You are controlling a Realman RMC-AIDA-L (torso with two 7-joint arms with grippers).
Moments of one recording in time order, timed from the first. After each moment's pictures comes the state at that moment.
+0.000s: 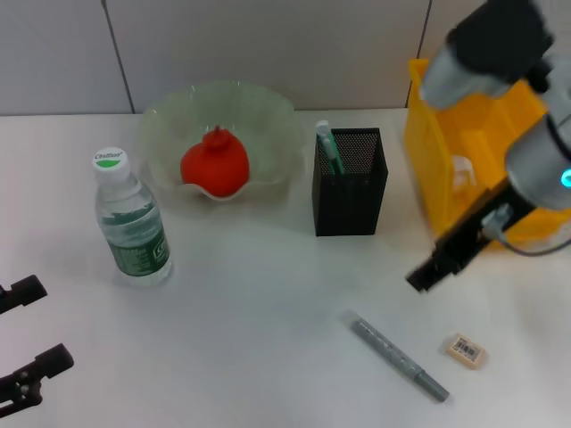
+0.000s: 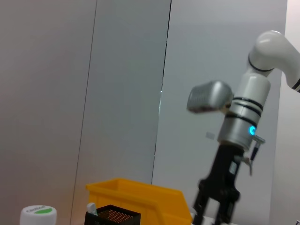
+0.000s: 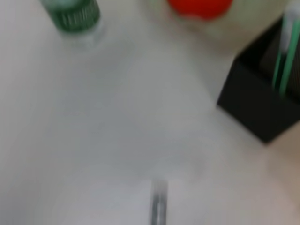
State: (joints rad) left arm -0.11 -1.95 0.68 0.57 1.61 1.97 -1.01; right arm 0.76 2.08 -1.37 -1.44 -2.64 -1.78 2.69
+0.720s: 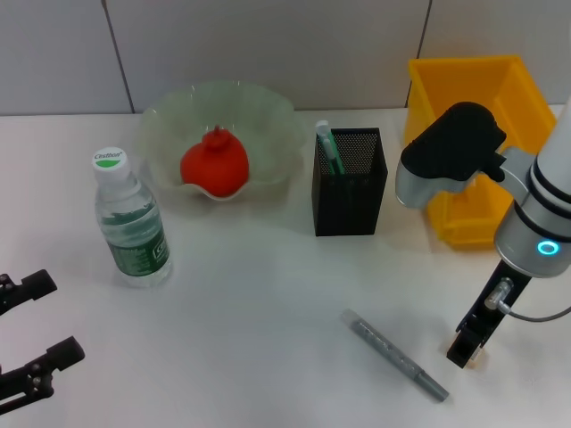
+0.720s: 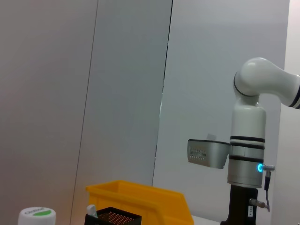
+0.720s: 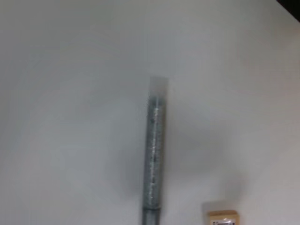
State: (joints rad) left arm -0.13 -1.96 0.68 0.56 1.61 1.96 -1.01; right arm 0.79 2.09 -1.52 -1.17 -2.73 -1.74 2.73
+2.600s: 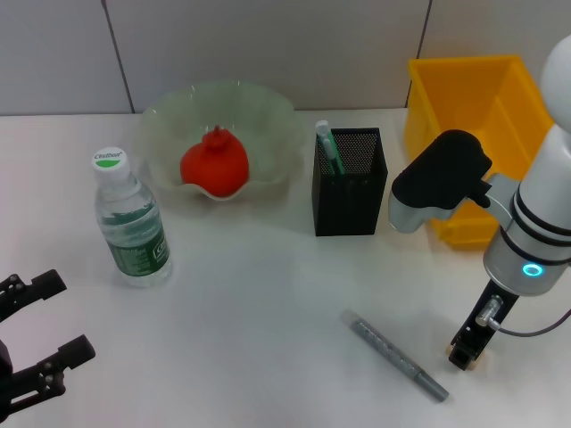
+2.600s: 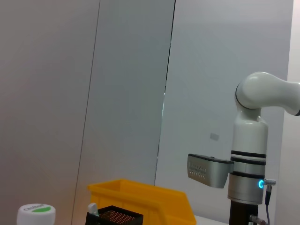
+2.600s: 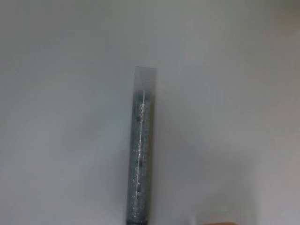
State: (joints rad) left arm -0.13 -1.98 0.69 0.56 1.61 1.94 -1.00; right arm 0.78 2.09 -1.60 -1.07 -2.73 -1.61 2.74
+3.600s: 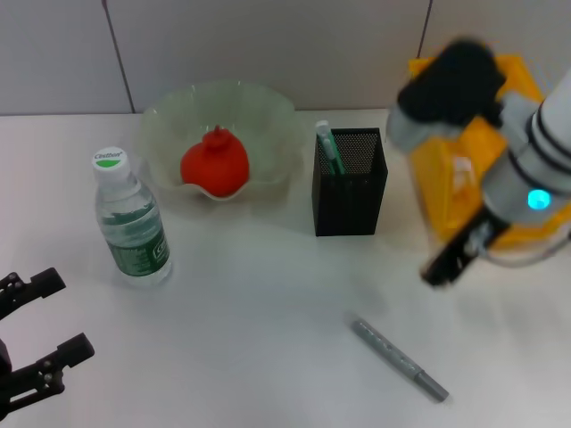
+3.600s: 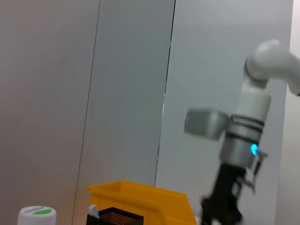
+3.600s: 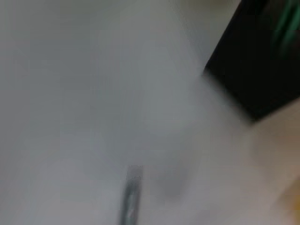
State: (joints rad) left arm -0.13 -1.98 0.68 0.56 1.61 1.94 -1.00; right arm 0.78 2.08 -1.48 -1.39 -2.73 -1.69 2.73
